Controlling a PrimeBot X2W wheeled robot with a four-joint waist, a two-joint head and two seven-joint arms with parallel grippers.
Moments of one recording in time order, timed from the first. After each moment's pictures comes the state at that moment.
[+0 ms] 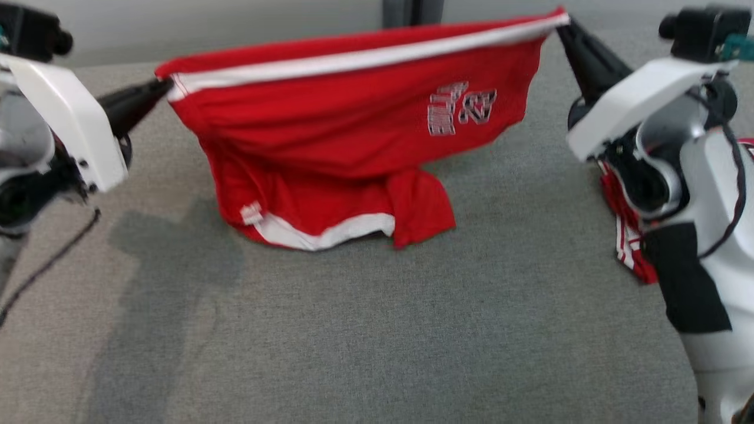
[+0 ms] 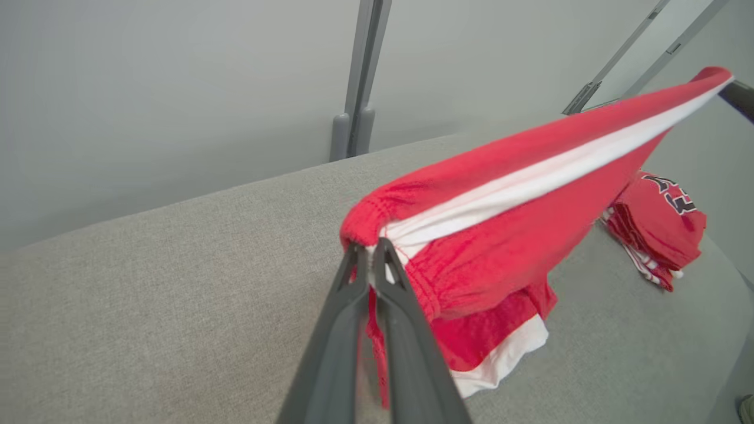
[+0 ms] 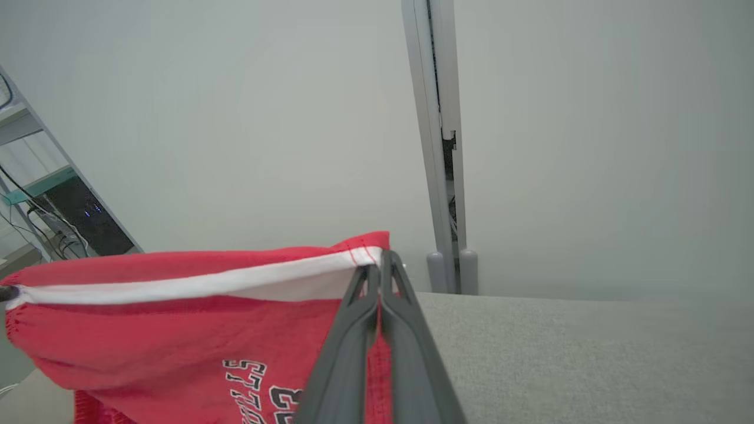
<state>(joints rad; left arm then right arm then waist) -0.85 0.62 -0.58 0.32 -1.09 -0.13 0.52 -0.79 -0.13 0.21 0.41 0.50 0.13 0.19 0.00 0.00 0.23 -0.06</state>
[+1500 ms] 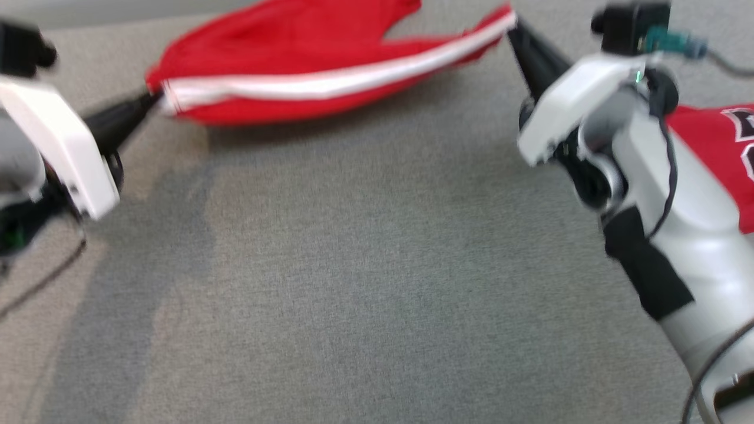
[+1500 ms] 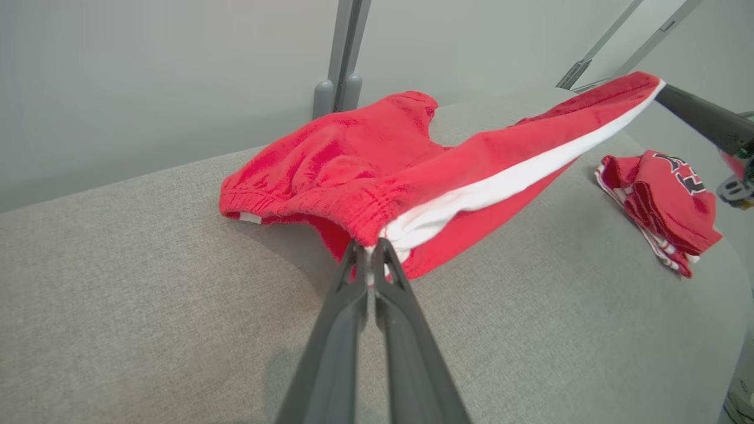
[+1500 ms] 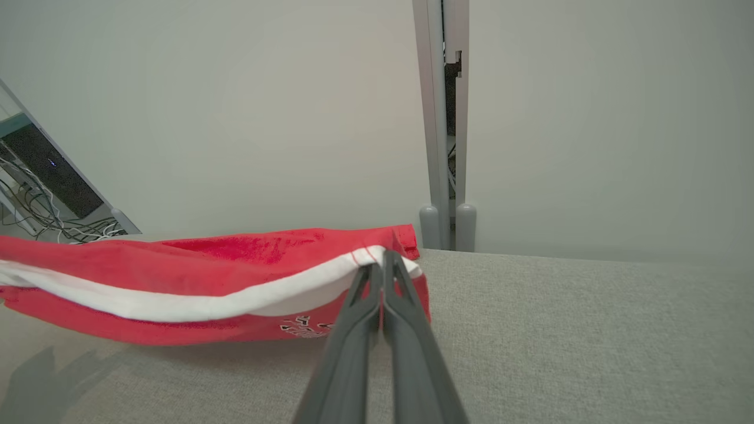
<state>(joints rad) -1.09 0.79 -1.04 0.35 -1.37 -0.13 0.26 -1.07 -0.12 0.53 0.81 0.65 0.13 -0.05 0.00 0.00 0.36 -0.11</state>
